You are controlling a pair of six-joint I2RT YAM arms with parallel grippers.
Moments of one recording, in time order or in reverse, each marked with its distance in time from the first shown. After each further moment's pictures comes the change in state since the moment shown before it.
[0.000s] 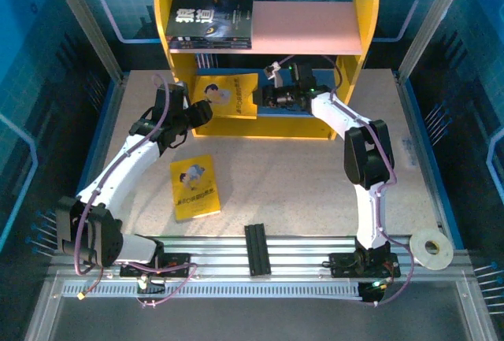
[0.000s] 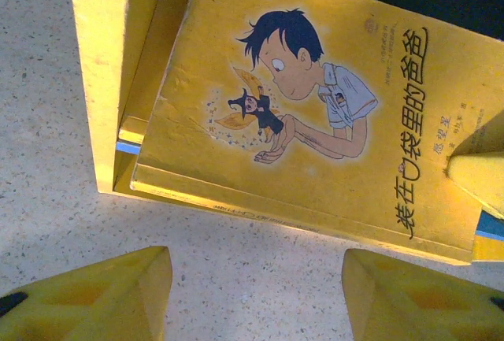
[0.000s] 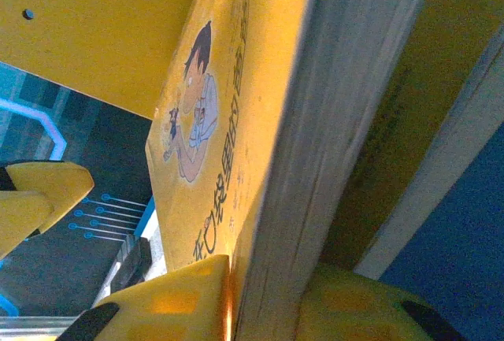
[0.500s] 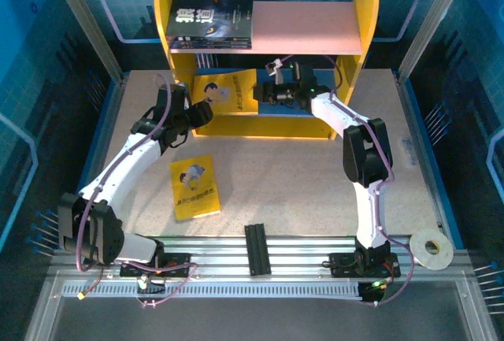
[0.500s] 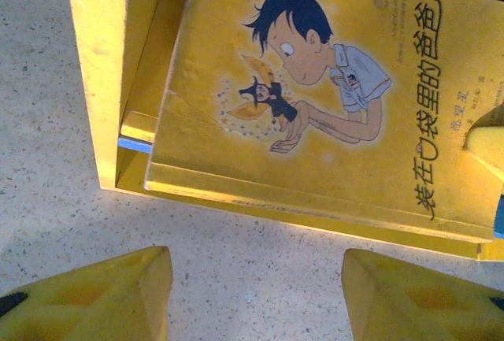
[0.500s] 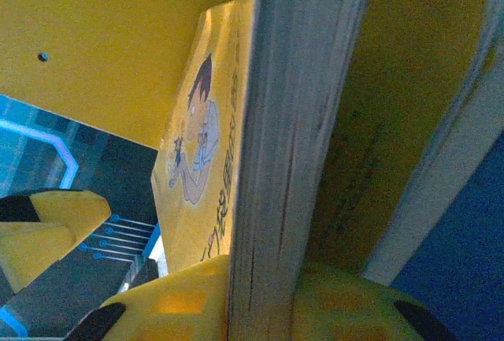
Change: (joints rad) left arm 0.003 0.019 0.000 0.000 0.000 0.000; right arm -0.018 0.027 -0.001 0.115 -0.009 0.083
